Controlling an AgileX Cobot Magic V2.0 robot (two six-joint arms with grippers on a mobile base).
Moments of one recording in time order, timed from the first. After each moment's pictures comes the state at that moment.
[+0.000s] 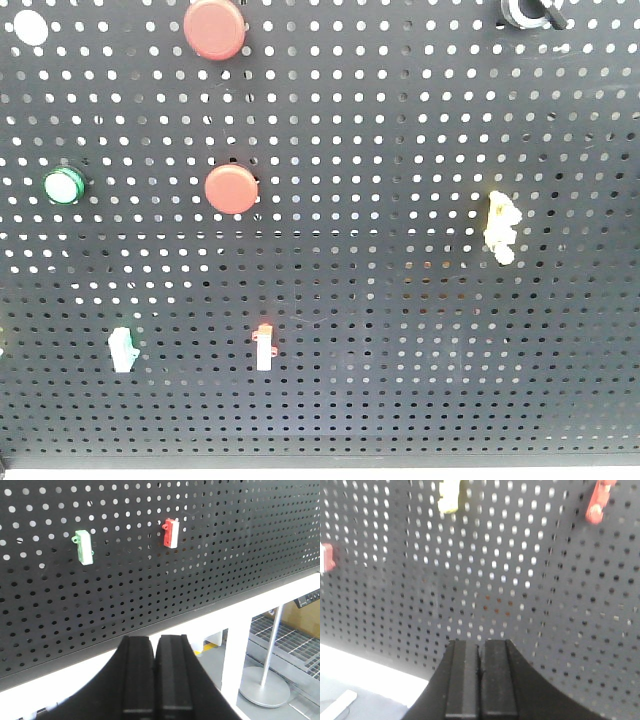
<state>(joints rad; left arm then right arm) -0.57 0.16 -0.26 0.01 0.27 -0.03 0.33 0.16 -0.42 -0.16 0.39 -0.04</state>
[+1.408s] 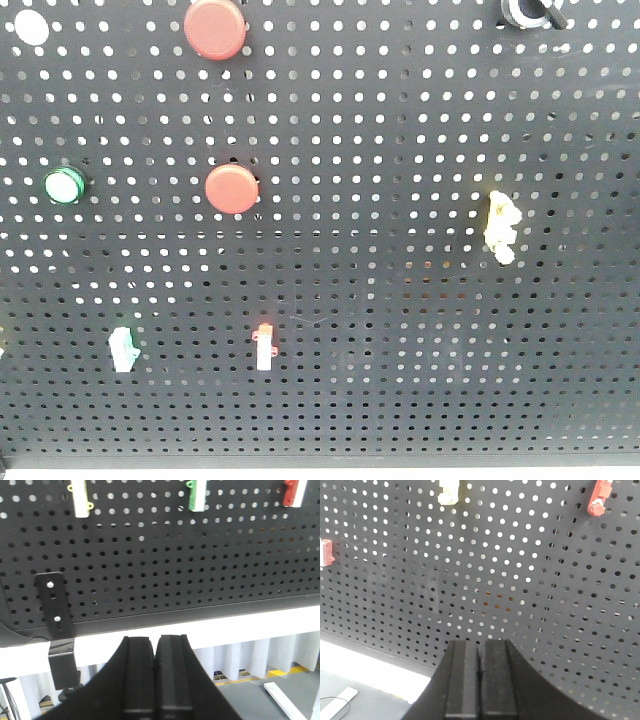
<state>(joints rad) -0.23 -0.01 0.03 0.00 0.11 -0.01 0.33 0.16 -0.42 -0.16 0.39 -0.04</state>
